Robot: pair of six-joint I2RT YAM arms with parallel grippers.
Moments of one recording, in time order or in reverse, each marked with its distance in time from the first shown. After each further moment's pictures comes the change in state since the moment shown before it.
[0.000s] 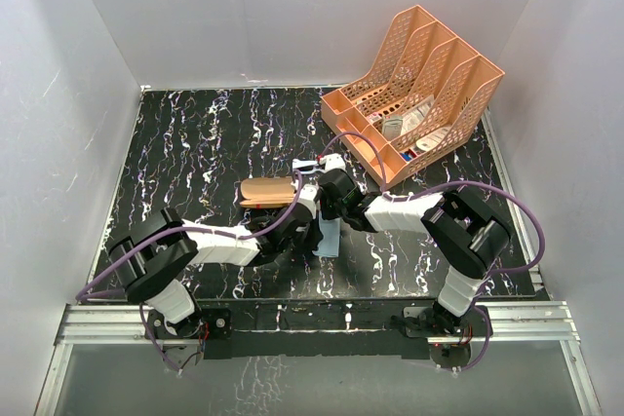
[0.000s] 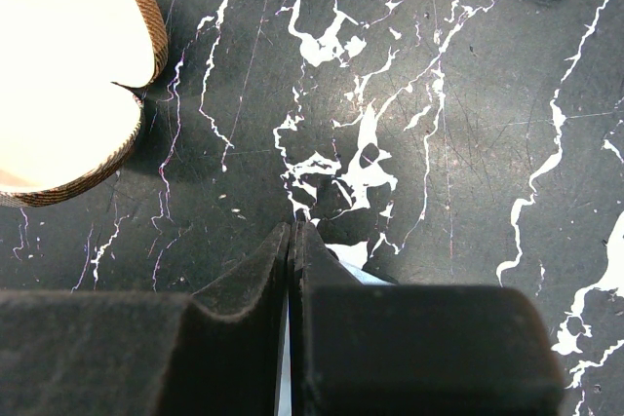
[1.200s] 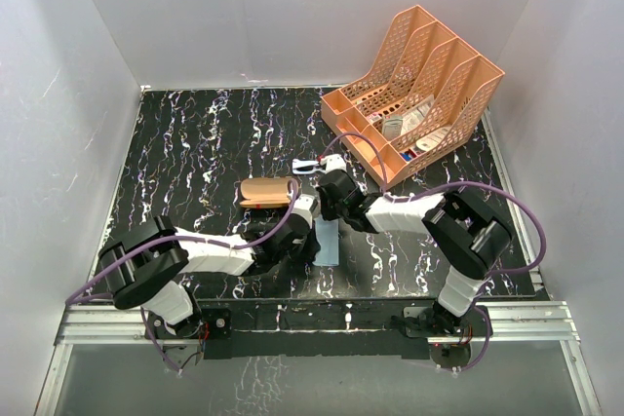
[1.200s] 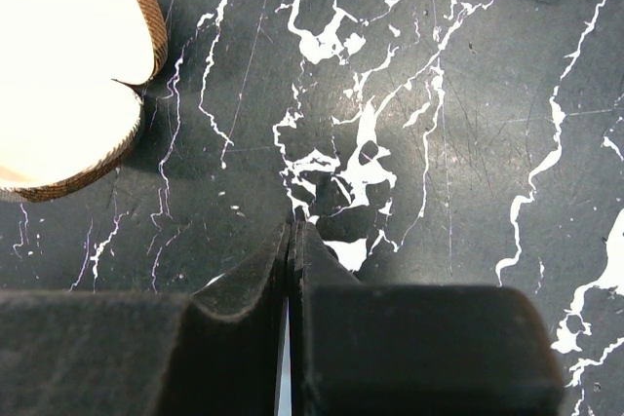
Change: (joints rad) left arm -0.059 -0.053 -0.072 -0.021 -0.024 -0.085; right arm 0.000 -0.002 -0.005 0.005 -0.002 0.000
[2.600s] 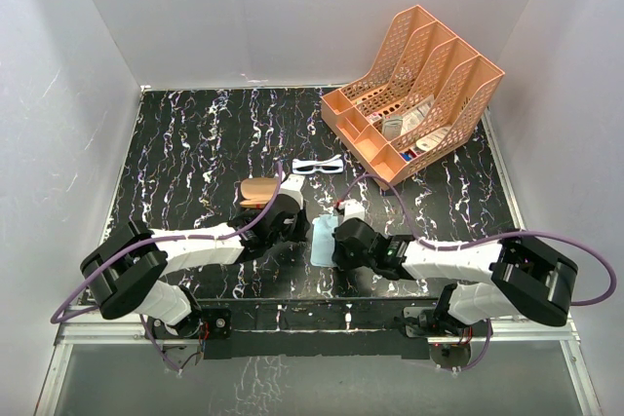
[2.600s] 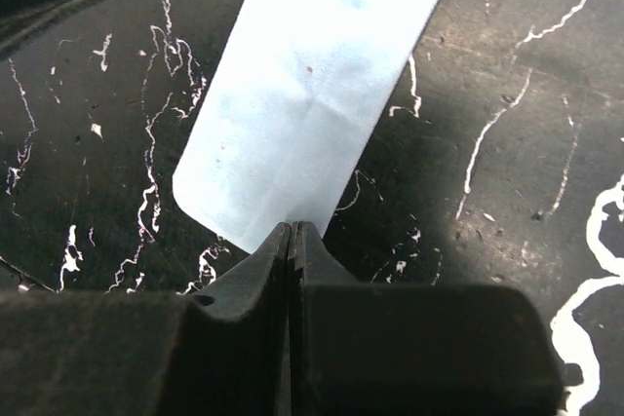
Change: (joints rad) left arm 0.119 -0.100 0.064 -0.117 -0.028 0.112; right arm 0.248 -0.418 -0.349 -0.153 -0.011 0.279
